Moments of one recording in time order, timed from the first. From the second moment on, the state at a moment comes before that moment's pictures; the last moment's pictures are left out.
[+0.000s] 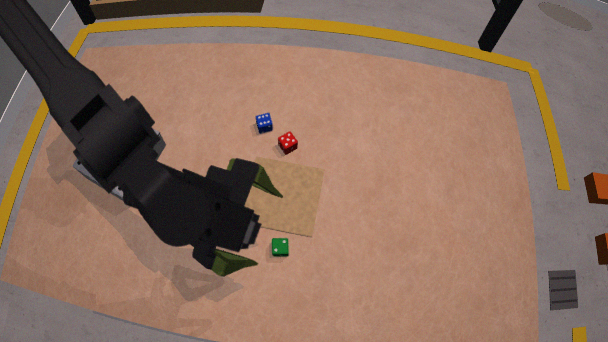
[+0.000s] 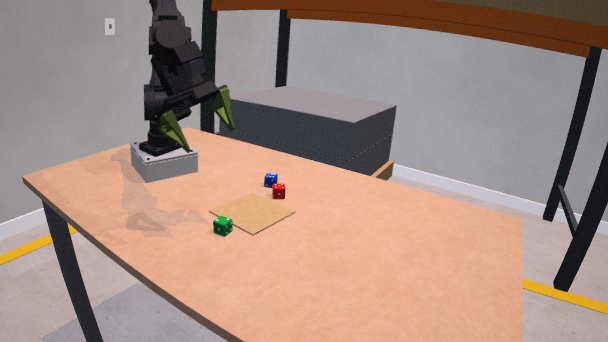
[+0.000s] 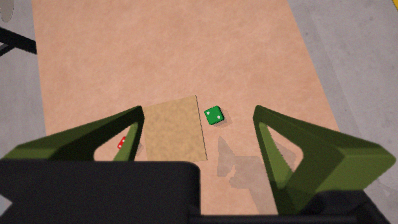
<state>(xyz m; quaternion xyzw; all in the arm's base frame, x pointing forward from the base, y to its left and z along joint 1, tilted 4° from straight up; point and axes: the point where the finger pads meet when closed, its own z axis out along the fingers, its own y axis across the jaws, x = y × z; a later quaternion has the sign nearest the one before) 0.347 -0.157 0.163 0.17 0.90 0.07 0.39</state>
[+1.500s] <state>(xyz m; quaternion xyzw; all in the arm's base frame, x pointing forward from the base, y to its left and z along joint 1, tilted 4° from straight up) 0.348 0.039 0.115 -0.54 0.83 -0.03 0.14</state>
